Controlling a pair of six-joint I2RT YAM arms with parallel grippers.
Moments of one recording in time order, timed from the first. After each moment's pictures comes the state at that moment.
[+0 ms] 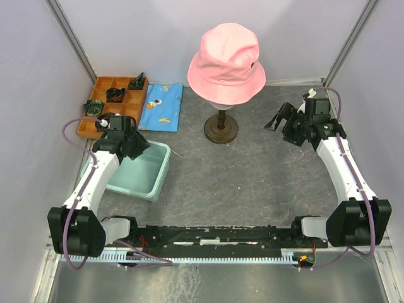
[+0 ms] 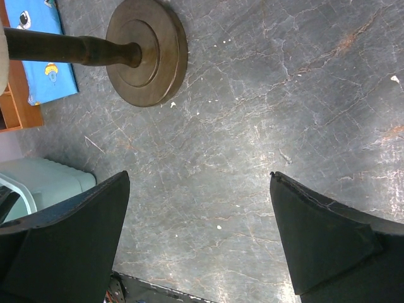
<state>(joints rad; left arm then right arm) -0.08 1.20 0.95 -0.63 -0.05 -0.73 0.02 1.29 1.13 -0.62 -0.27 0.57</state>
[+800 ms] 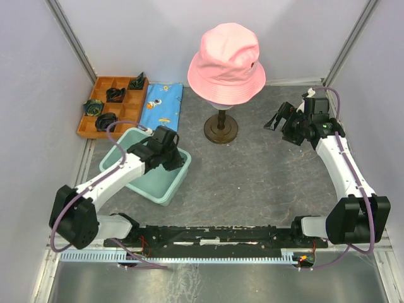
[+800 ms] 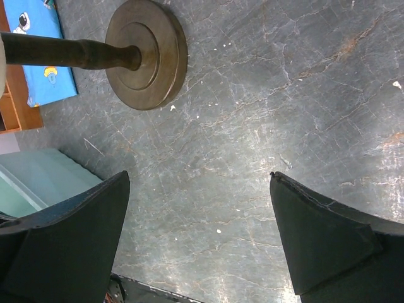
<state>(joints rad) -0.51 1.26 0.89 -0.57 -0.02 -0.93 0.02 1.31 1.13 -0.60 -0.28 0.57</state>
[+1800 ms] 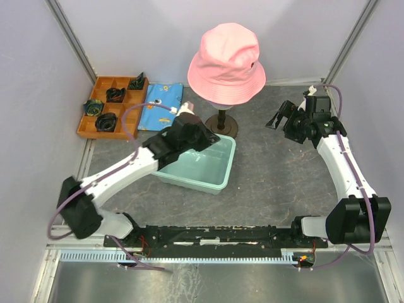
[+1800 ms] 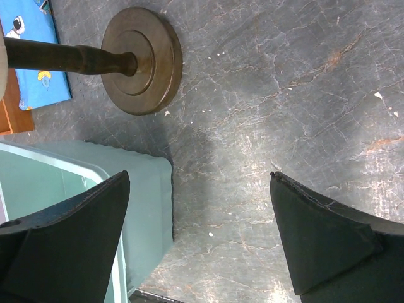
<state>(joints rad) -0.79 1.45 1.16 -0.26 -0.08 -1.08 0.01 1.31 1.16 -0.62 -0.25 0.53</state>
